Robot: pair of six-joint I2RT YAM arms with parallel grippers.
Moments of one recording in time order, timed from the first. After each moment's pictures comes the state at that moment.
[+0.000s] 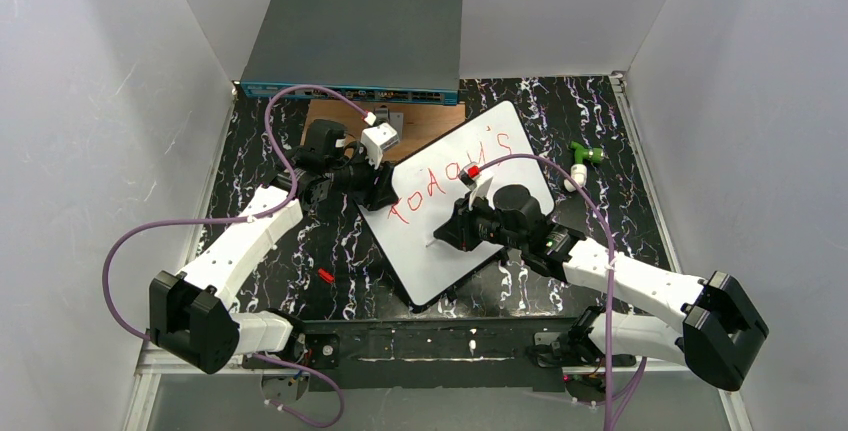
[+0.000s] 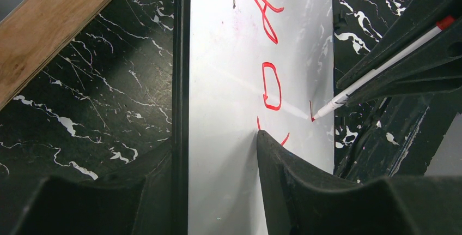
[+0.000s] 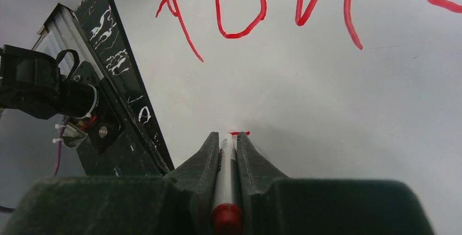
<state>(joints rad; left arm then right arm) -0.44 1.28 1.08 -0.57 0.52 0.21 0.87 1.12 0.63 0.10 -0.21 0.40</state>
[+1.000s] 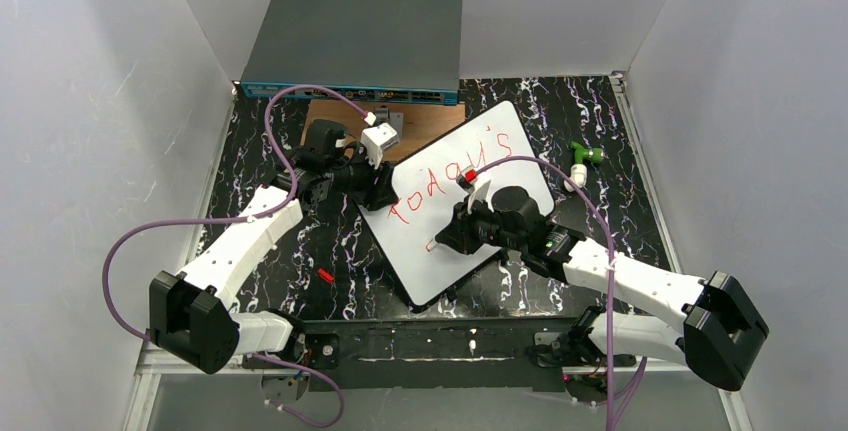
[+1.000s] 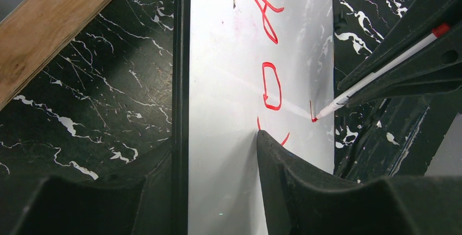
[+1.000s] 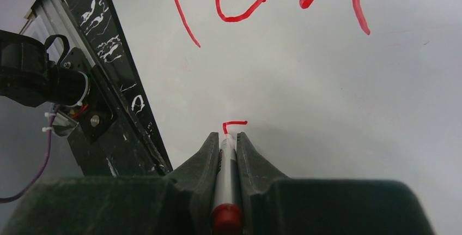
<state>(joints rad) -0.44 1.28 1.08 -0.57 0.52 0.21 0.88 1.11 0.63 0.07 -0.21 0.36</state>
